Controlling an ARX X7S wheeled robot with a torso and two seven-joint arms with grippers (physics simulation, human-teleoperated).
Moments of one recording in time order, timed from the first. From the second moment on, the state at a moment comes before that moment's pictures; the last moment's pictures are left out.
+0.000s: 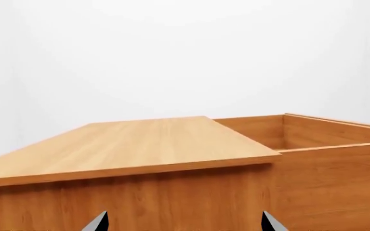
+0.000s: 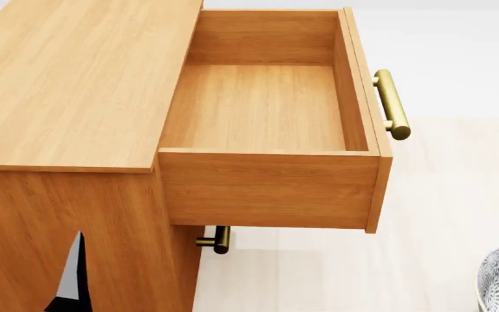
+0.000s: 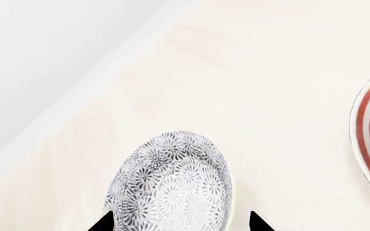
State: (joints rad) left arm -0.03 -0.37 0.27 0.89 -0.29 -0.54 -0.41; right arm 0.09 0.84 0.63 0.04 1.45 0.87 0.49
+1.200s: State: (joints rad) left arm -0.01 -0.39 0.33 0.80 -0.26 -0.47 -0.42; right arm 0.25 0.71 0.51 0.31 1.29 0.70 0.40
